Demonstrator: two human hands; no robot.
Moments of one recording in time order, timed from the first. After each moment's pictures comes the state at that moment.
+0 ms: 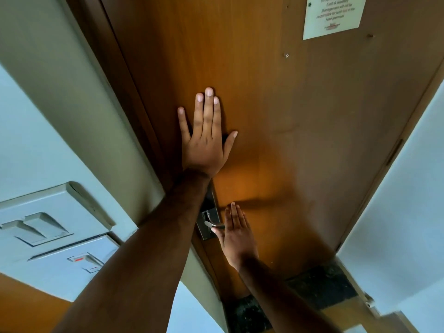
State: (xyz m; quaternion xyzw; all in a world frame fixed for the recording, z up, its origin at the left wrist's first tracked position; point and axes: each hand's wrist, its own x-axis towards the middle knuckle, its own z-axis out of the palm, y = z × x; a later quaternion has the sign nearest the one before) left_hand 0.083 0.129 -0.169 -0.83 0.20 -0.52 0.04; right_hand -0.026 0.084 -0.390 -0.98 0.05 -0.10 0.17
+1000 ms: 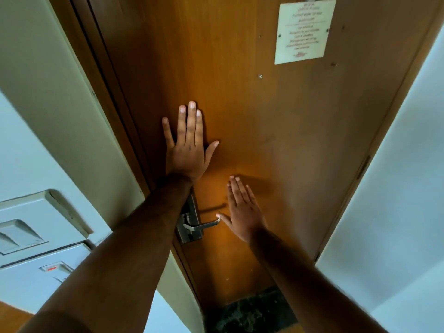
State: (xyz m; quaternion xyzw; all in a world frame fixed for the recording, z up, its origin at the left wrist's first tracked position) left_hand 0.099 0.126 -0.168 -0.87 0.19 -0.45 0.06; right_hand 0.000 -0.012 -0.322 -0.99 -0.02 -0.16 0.00
